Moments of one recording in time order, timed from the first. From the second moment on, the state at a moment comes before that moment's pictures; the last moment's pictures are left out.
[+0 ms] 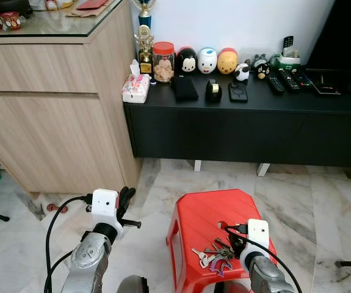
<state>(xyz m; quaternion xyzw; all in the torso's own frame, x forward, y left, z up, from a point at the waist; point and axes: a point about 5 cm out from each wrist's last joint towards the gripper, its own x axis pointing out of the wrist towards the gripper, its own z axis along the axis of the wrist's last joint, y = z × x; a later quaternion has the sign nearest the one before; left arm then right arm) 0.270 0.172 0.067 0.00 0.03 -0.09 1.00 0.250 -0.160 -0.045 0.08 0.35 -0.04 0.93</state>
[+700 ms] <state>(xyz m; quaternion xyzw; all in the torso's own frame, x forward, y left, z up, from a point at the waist) 0.277 0.169 0.093 0.00 -0.01 -0.10 1.00 0.261 -0.157 -0.038 0.07 0.35 -0.03 0.93</state>
